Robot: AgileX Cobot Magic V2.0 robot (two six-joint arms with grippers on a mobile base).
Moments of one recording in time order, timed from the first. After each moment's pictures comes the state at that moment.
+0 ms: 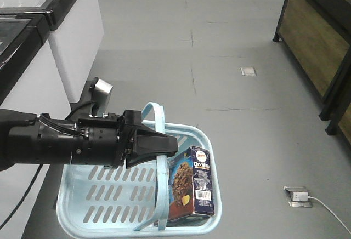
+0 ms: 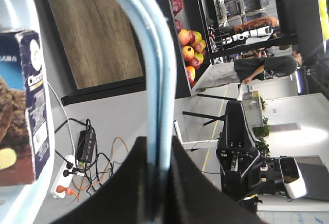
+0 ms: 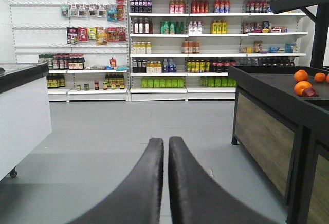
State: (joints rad) left arm -0.35 1.50 -0.83 -1.66 0.96 0.79; right arm -0.05 -0.01 0.03 -0.12 -0.04 0.12
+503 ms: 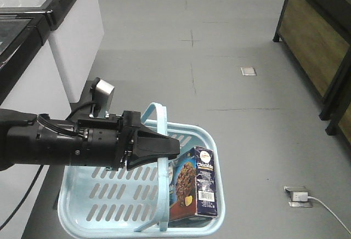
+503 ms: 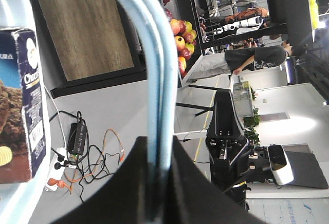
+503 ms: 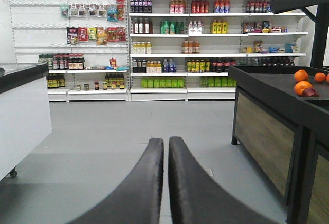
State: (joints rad) left arm -0.35 1.50 -0.83 -1.66 1.00 0.79; right arm -0.05 -0.01 0.03 -0.12 -0.04 0.12
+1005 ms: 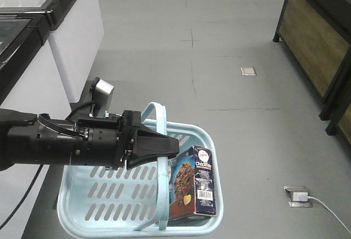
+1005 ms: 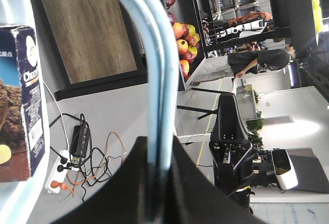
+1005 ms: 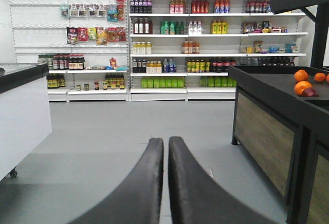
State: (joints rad) left arm -0.35 1.50 -0.83 -1.66 0.99 0.79; right arm -0.05 -0.01 0.03 -0.12 -0.04 0.12
